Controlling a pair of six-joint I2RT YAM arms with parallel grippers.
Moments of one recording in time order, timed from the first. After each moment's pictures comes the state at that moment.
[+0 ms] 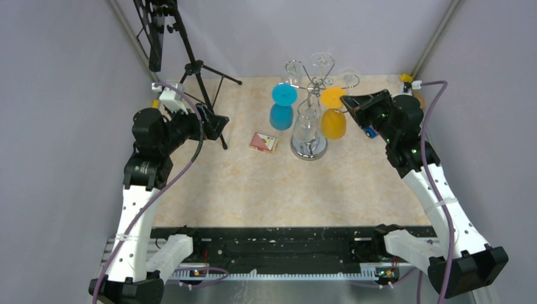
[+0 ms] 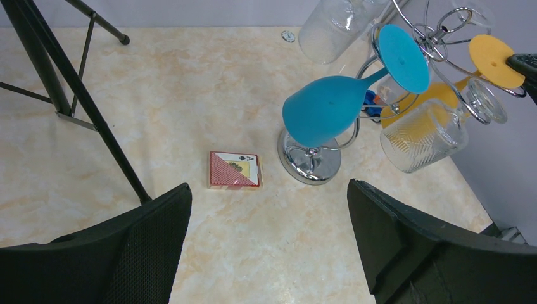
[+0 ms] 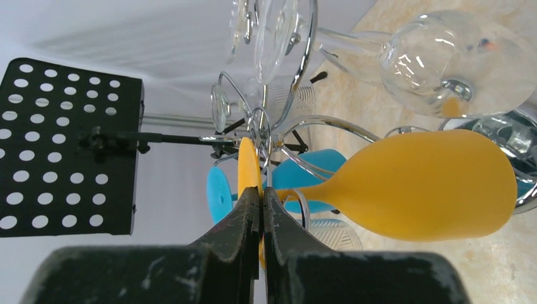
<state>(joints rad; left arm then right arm) -0.09 0.91 1.14 -0.40 0.43 -0.31 0.27 1.02 1.10 -0.24 -0.05 1.21</state>
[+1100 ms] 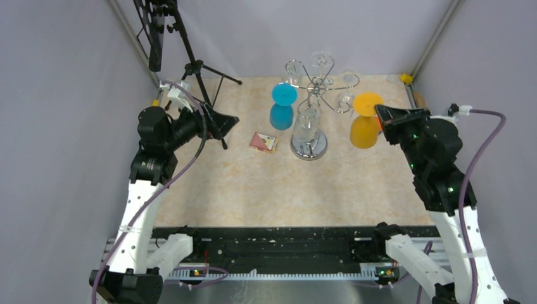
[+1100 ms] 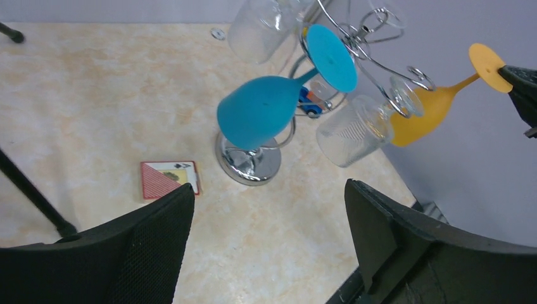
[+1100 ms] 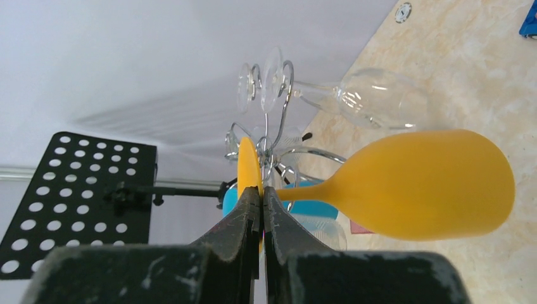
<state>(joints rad) -0.10 0.94 1.11 -0.28 0.58 -0.43 0.27 0.78 1.17 -0.51 0.24 1.22</state>
